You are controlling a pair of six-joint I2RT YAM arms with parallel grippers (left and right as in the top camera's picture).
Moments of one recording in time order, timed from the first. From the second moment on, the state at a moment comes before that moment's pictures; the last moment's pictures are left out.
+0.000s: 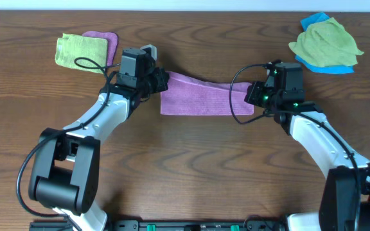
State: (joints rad) left arm -0.26 1.81 1.09 -0.03 0.35 -0.51; right arm 0.10 1.60 0.90 -0.14 -0.21 0.45
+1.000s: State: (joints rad) left arm -0.26 1.81 1.09 -0.26 0.39 -0.51; right arm 0.10 1.65 0.99 -0.41 -0.24 0.47
